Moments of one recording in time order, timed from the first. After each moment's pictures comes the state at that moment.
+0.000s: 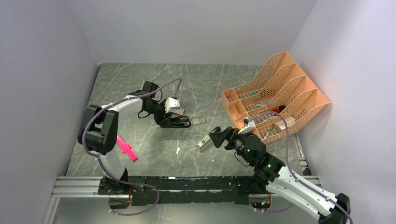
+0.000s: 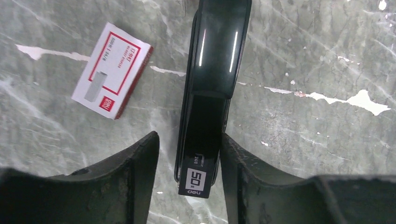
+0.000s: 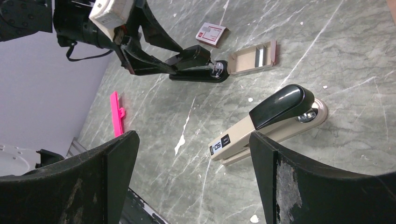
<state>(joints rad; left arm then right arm) -0.32 1.75 1.08 -0.47 0.66 0.95 0.86 0.44 0.25 -0.03 0.26 0.74</state>
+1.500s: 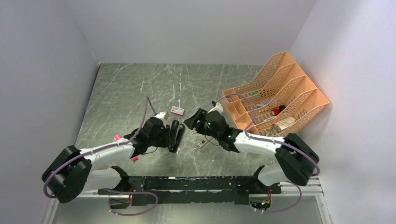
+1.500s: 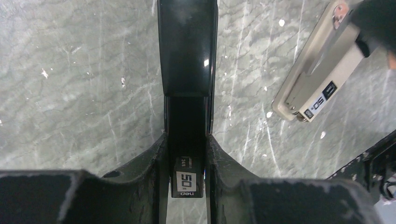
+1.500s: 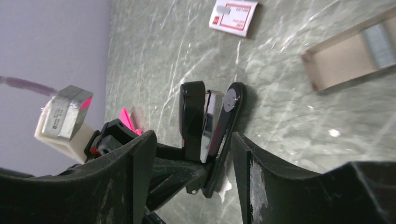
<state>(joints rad) -0.71 1.20 0.44 0.00 0.04 -0.61 0.86 1.33 0.59 0.32 0.20 1.00</state>
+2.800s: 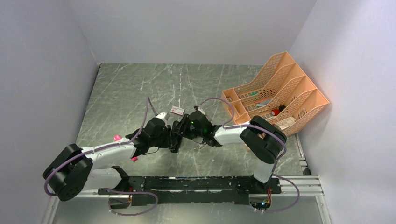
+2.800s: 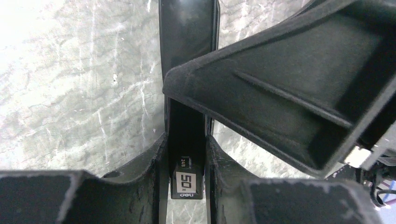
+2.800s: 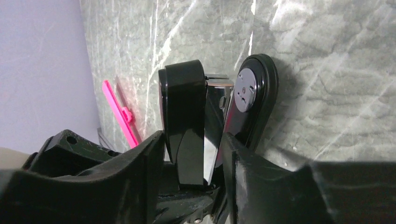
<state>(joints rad) -0.74 1.21 0.42 0.05 0.00 -0.70 0.90 1.78 0.78 0.43 -0.03 1.14</state>
